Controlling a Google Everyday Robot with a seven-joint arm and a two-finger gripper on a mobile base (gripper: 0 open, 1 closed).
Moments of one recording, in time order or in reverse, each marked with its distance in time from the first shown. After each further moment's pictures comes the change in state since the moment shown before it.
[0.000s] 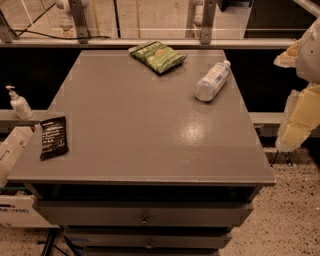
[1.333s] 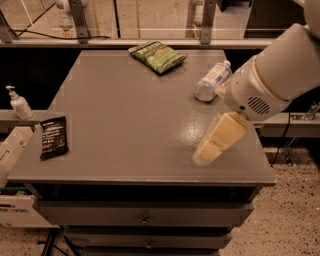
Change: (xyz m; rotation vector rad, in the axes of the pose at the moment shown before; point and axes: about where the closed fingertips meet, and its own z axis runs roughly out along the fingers) arm -0.094 0.037 0.071 -0.119 -0.299 0.155
